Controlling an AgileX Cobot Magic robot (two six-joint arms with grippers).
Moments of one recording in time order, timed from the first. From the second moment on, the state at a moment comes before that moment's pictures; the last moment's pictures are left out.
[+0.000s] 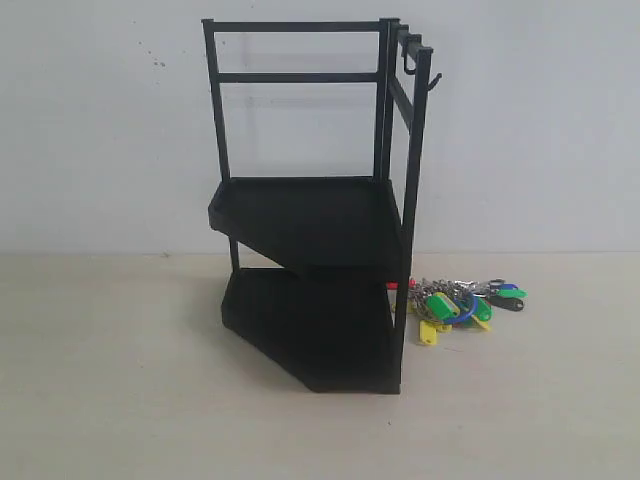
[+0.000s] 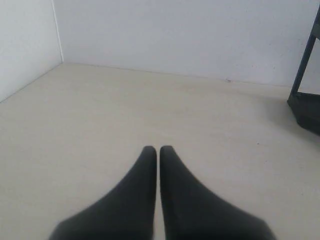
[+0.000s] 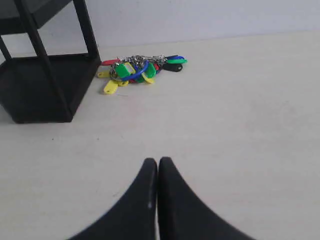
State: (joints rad) left arm -0.02 0.00 0.00 0.31 0.29 -0.36; right arm 0.12 0.01 0.00 0.04 0.37 0.08
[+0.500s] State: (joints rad) left arm -0.02 0.00 0.00 0.31 0.29 -0.36; right arm 0.12 0.01 0.00 0.04 -0.16 0.08
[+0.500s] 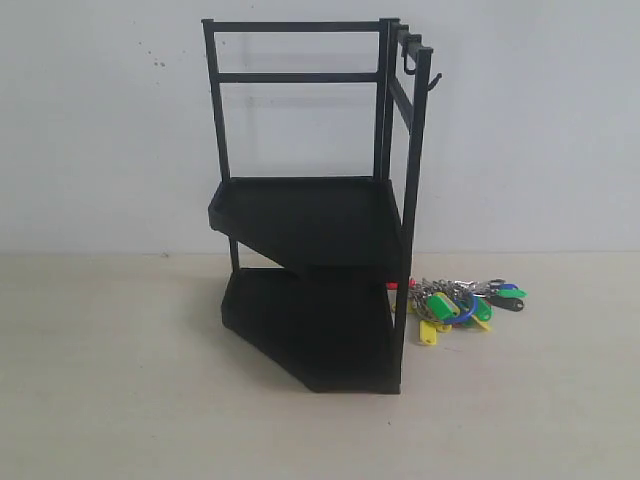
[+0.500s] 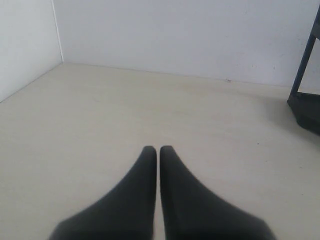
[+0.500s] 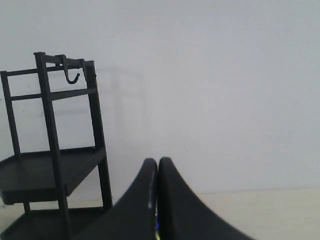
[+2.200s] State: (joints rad) left arm -0.02 0.00 0.00 0.31 0.29 -0.36; right arm -0.02 1.75 -1.07 0.98 0.62 -0.53
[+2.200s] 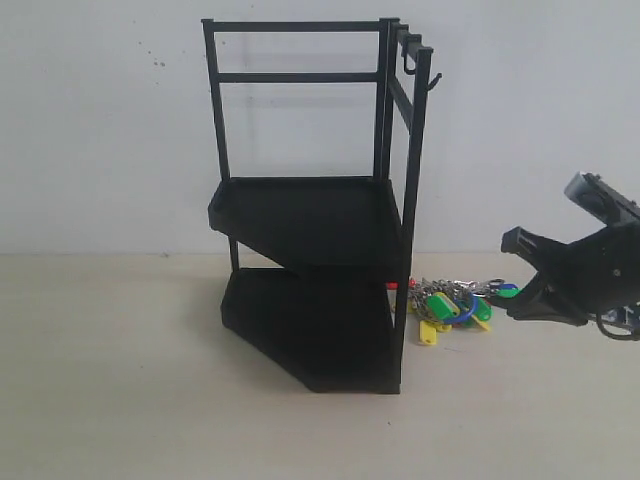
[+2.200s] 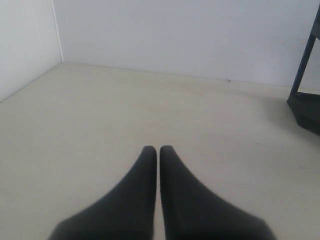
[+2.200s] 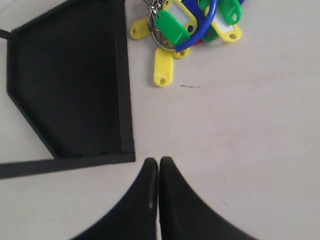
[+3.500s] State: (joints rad) left arm -0.02 0.00 0.00 0.31 0.29 -0.36; right arm 0.01 2.18 -1.24 1.69 0.51 -0.85
